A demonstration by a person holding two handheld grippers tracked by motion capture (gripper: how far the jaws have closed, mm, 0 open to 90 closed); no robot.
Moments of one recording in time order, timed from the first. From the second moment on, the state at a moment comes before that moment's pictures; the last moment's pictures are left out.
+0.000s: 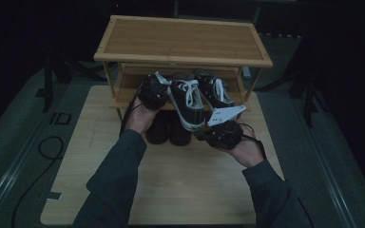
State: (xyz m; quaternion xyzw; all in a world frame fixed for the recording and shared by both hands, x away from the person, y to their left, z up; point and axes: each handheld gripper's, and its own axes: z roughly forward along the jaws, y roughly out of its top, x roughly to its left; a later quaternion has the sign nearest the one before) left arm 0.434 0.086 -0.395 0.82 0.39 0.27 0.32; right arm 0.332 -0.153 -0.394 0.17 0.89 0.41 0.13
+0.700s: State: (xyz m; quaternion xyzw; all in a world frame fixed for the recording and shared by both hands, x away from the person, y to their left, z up) left arm 0.427 0.099 -0.397 0.82 0.38 0.26 0.34; right arm 0.338 -0.150 -0.396 0.16 0.88 0.43 0.12
